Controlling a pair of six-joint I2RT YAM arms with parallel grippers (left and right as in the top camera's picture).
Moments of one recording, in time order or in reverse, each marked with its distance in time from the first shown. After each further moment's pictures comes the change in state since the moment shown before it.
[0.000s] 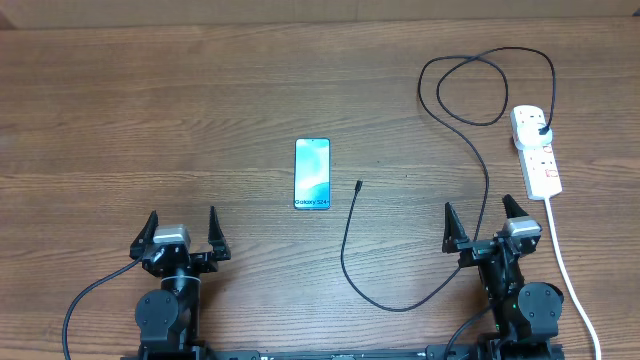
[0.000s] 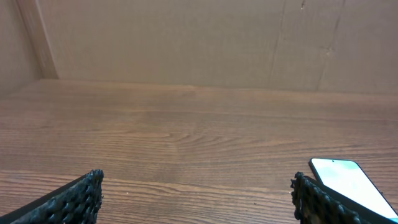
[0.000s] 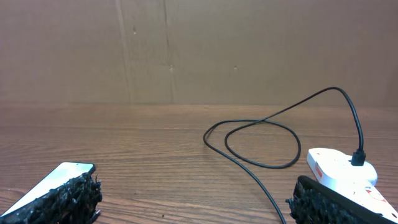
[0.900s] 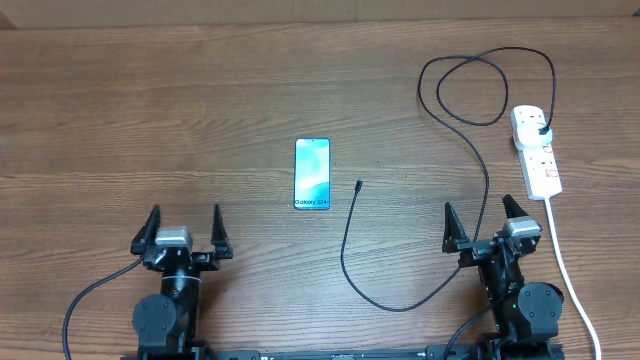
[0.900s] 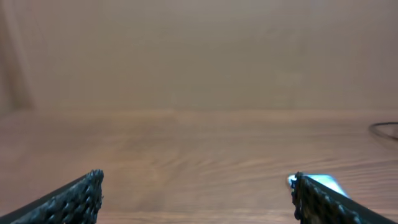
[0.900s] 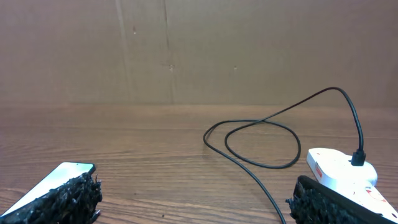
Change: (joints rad) left arm 0.000 0.000 -0.001 0.103 0.103 0.022; right arm 0.000 0.000 0.000 0.000 0.000 0.000
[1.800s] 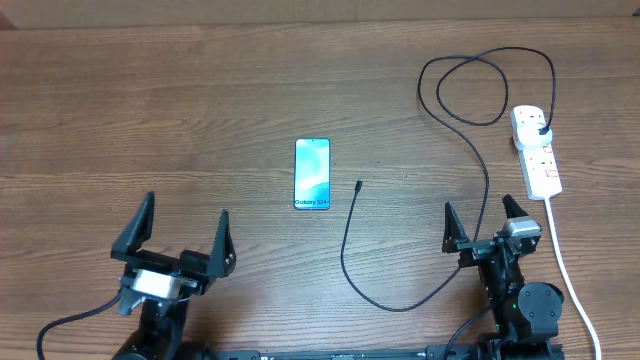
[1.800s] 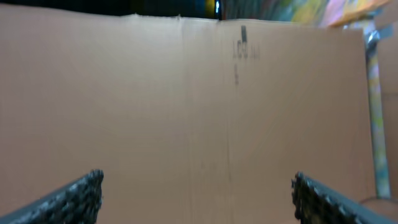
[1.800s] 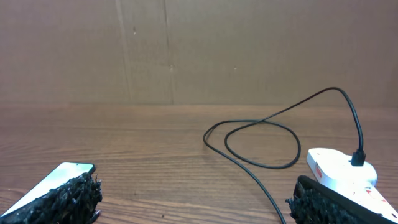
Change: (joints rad) left arm 0.000 0.034 0.172 0.352 0.234 -0.079; right arm 0.000 0.000 0.000 -0.001 0.000 0.000
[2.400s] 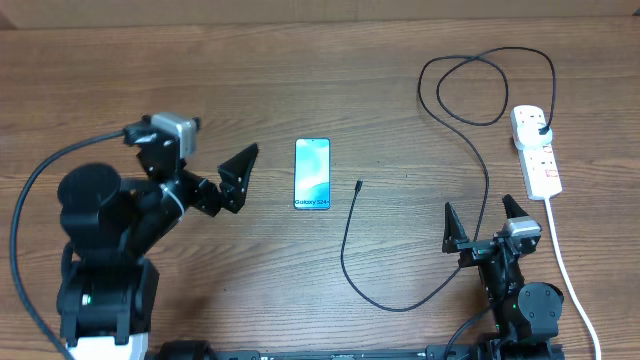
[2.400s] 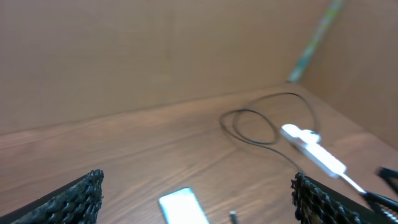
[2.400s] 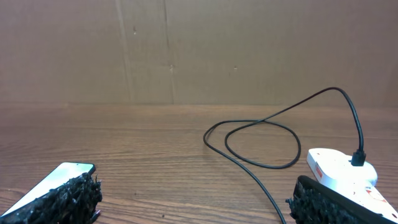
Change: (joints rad) left arm 0.000 0.813 0.799 -0.763 0.322 0.029; right arm 0.000 -0.001 0.000 0.001 0.000 0.000
